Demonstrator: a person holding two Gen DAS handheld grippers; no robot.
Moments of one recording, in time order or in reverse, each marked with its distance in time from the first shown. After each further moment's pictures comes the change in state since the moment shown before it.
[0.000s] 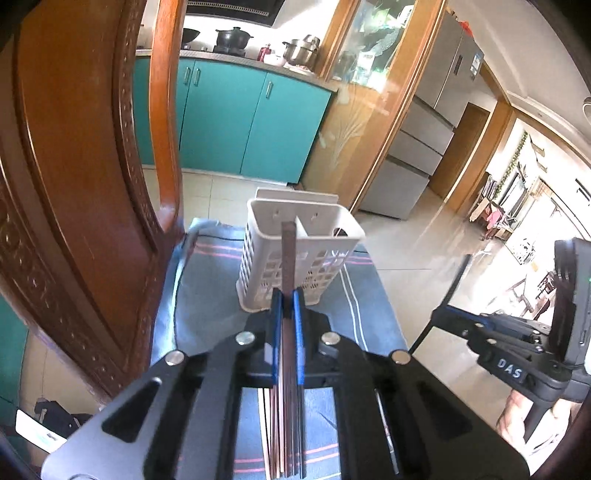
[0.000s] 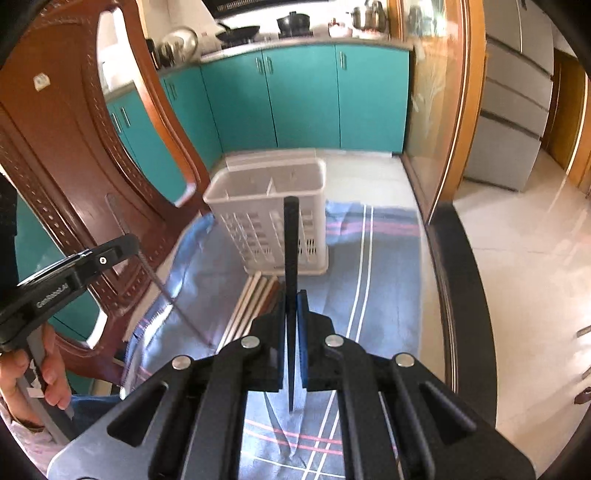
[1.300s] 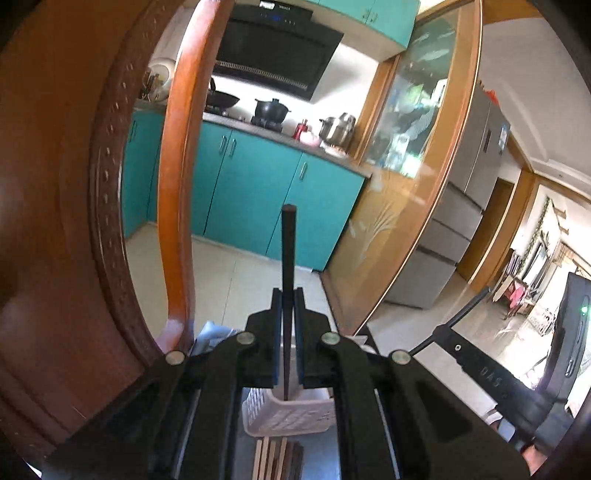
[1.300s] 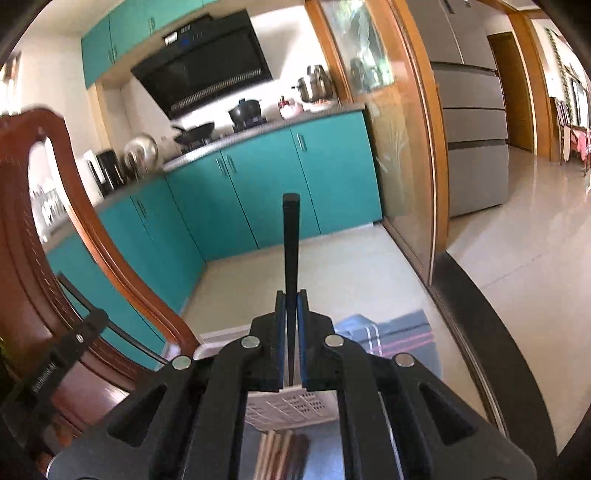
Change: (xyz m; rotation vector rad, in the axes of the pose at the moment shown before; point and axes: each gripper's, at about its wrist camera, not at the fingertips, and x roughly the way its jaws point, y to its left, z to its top) left arm 0.027 0.000 0.084 -0.111 -0.315 0.105; right arm 0.057 -0.017 0.092 0.231 -0.314 -0.058
